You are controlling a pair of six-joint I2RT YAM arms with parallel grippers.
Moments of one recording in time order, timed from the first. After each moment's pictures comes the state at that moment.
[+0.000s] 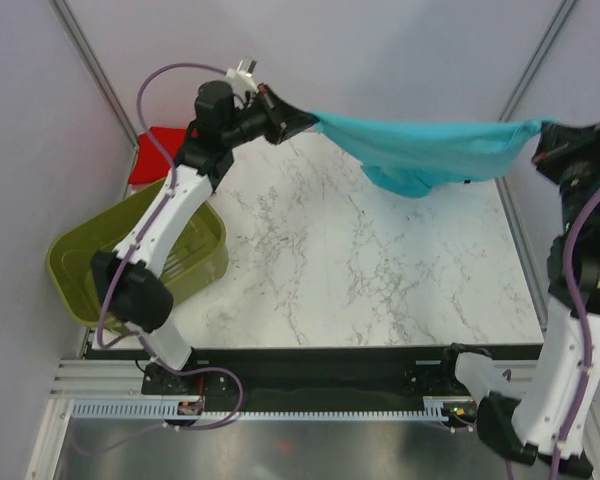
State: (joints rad) left arm -0.39 1.76 1.82 -0.11 0.56 -1.04; right arm -0.23 1.08 1.84 -0.70 0.04 0.56
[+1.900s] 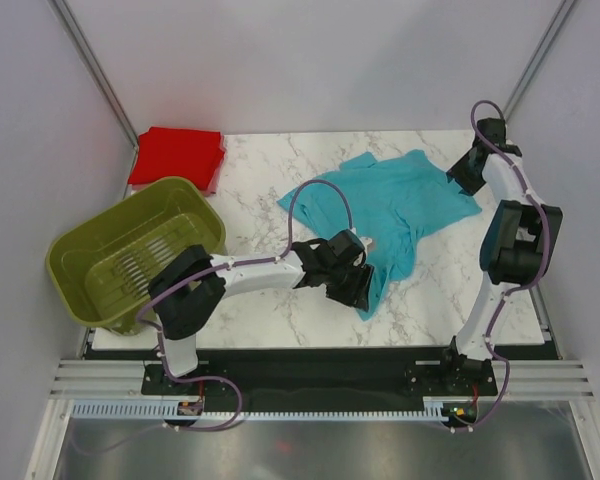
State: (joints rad) left arm -1.02 1.82 1.23 -0.34 0.25 -0.62; right arm -0.19 1.99 1.65 -0.64 0.12 0.65
